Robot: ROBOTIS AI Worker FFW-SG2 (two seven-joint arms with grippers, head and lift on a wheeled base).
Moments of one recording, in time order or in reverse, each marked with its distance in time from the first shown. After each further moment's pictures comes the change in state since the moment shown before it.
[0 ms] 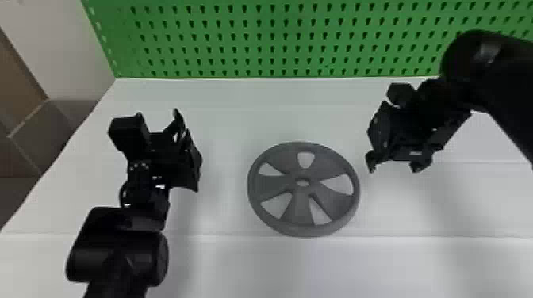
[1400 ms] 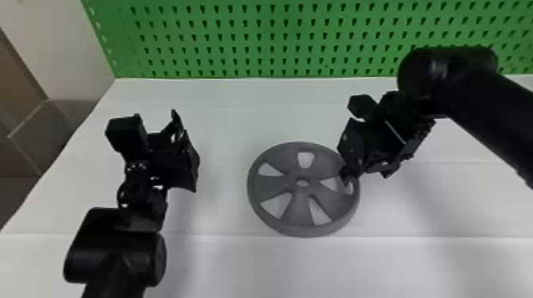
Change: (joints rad) left arm 0.002 0.005 0.006 0.000 0.008 0.001 0.000; right arm -0.033 -0.002 0.392 -0.066 -0.199 -0.078 0.105
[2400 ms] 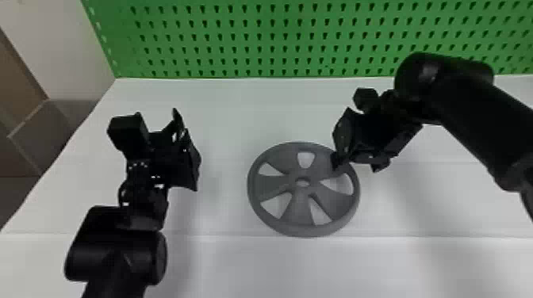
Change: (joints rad) left arm -0.005 0.000 -0.004 0.000 -0.009 0.005 0.004; right arm -0.017 0.136 -0.266 0.282 0.184 -0.185 -0.003
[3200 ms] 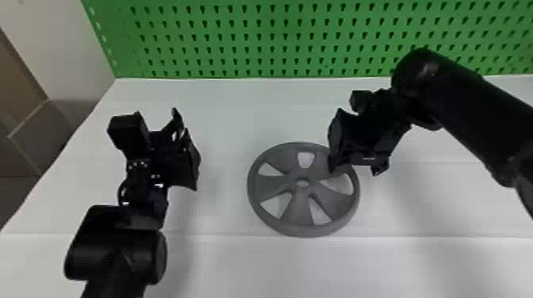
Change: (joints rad) left arm -0.003 0.003 -0.002 0.000 -0.003 0.001 0.006; right arm -0.031 0.021 0.051 0.068 -0.250 -0.003 -0.278
